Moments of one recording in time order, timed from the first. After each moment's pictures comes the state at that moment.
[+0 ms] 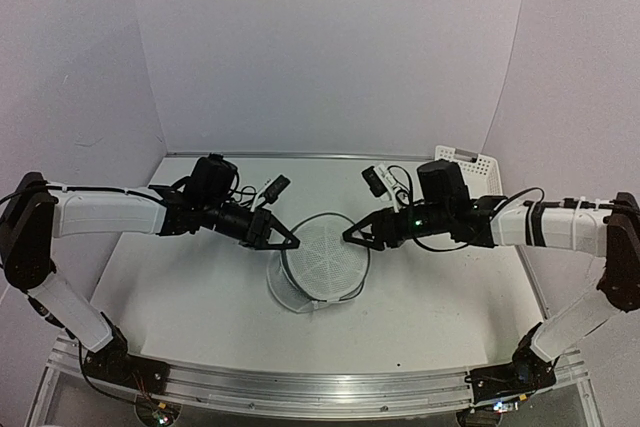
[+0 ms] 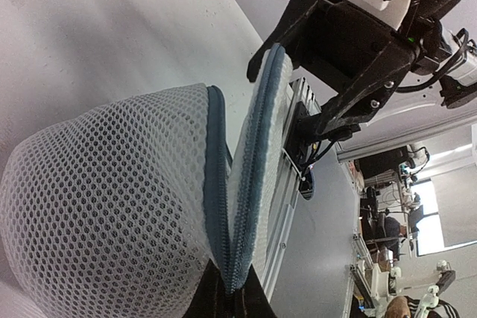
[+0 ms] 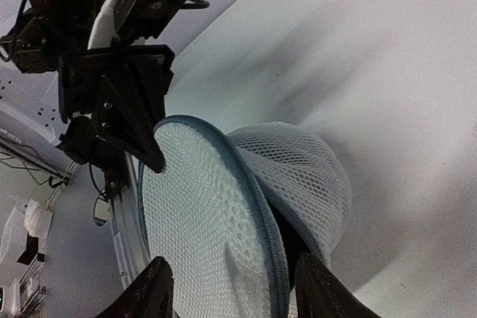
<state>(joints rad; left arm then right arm) -0.71 1.53 0.94 0.00 0.83 -0.49 0.70 1.45 0.85 0.08 -0.61 0.32</state>
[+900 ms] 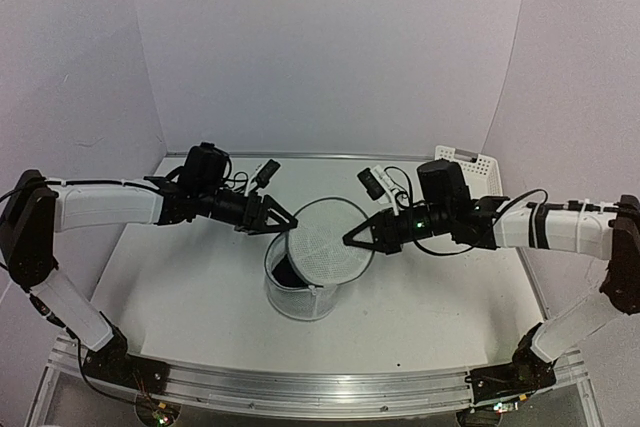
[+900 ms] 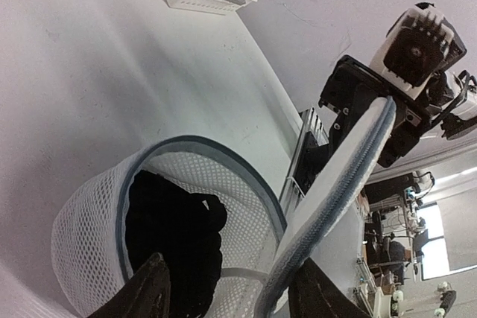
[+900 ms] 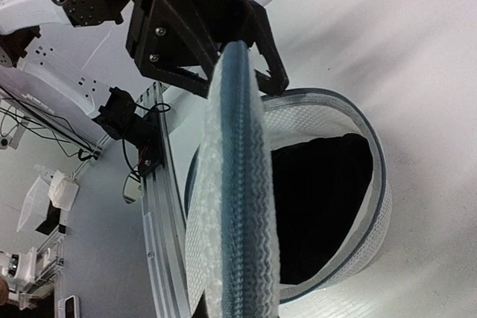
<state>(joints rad) -0.64 1.55 0.98 0.00 0.82 -0.50 0.72 1.44 0.85 0.08 -0.74 0.30</state>
